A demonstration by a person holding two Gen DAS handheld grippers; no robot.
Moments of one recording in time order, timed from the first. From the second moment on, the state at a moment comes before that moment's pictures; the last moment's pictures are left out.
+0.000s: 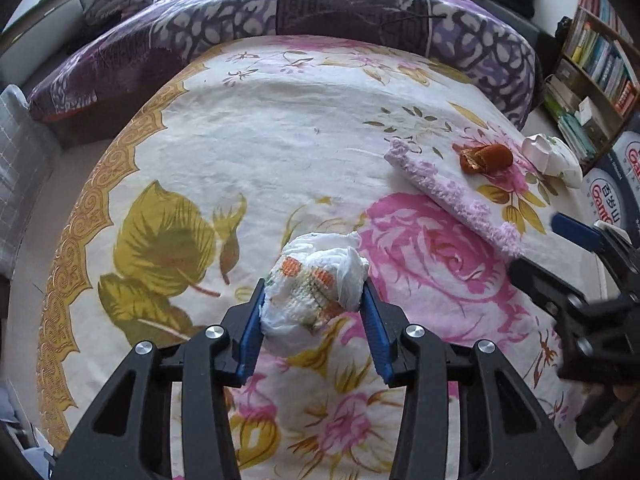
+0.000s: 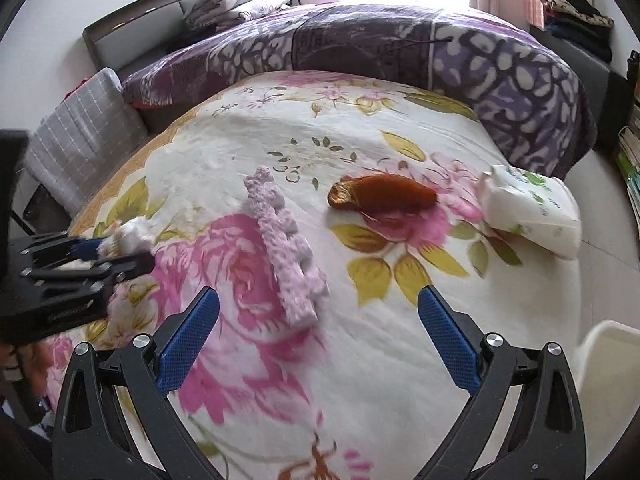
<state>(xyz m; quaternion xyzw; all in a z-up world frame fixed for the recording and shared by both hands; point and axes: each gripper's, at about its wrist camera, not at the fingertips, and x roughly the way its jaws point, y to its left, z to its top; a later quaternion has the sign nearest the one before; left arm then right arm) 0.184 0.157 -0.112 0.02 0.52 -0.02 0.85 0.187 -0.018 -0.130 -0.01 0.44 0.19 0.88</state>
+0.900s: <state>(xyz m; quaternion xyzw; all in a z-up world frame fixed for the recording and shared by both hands) 0.167 0.156 -0.061 -0.03 0.47 0.00 0.88 0.167 -0.003 -0.093 -0.03 0.41 0.15 0.90</state>
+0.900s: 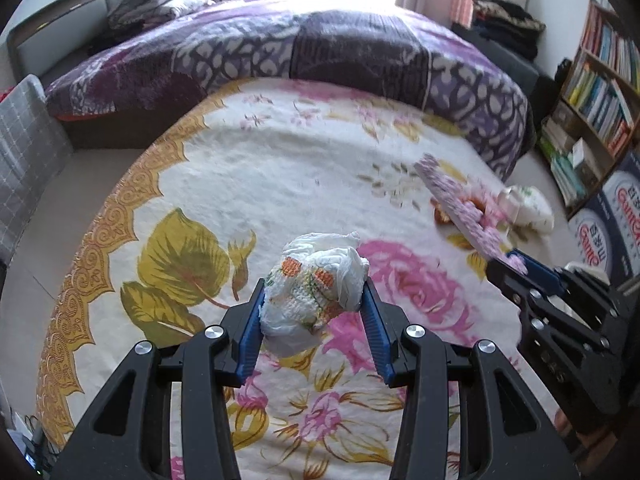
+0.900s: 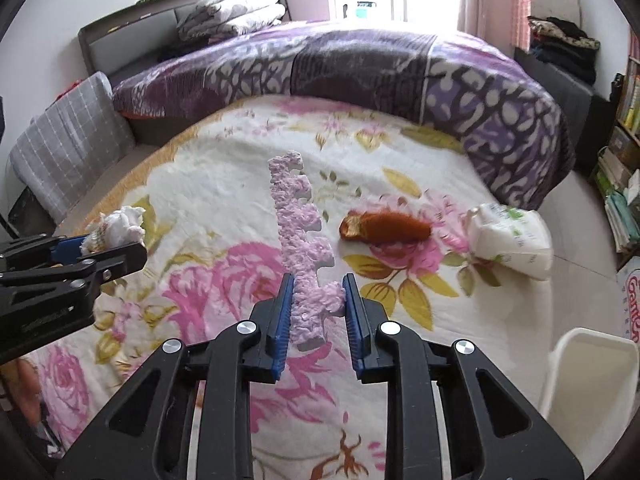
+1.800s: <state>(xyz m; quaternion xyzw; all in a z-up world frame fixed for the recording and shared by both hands) 0.141 0.089 -0.031 0.02 0.41 -0.02 0.91 0.102 -0.099 -0.043 0.03 0.39 0.04 0.92</state>
